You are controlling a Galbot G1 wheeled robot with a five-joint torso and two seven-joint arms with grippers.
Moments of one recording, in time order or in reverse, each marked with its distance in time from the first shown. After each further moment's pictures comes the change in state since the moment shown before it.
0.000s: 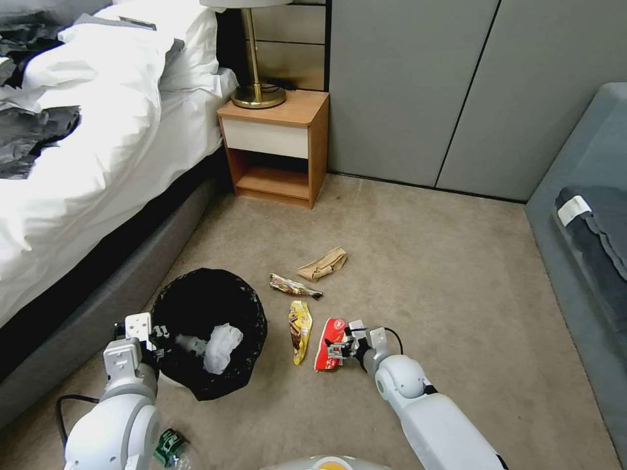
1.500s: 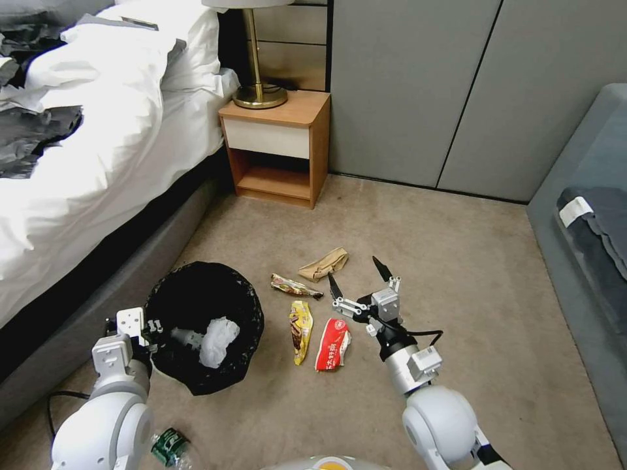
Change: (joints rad) left arm 0.002 0.022 -0.023 -0.030 -0.032 0.006 0.003; right arm -0.362 -0.099 0.107 0.815 -0.132 0.290 0.069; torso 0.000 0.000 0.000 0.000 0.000
